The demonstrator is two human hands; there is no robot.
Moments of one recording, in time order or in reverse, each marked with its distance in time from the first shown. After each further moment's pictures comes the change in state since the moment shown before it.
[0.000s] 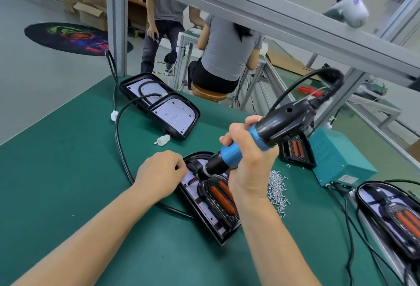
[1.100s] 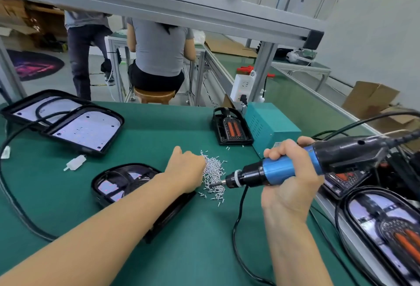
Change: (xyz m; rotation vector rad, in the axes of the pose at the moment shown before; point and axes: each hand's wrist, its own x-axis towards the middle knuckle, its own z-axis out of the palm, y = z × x) left_hand 0.040 0.158 0.107 0.643 -0.195 0.640; right_hand 0.004 -0.078 -0.163 0.137 0.555 -0.263
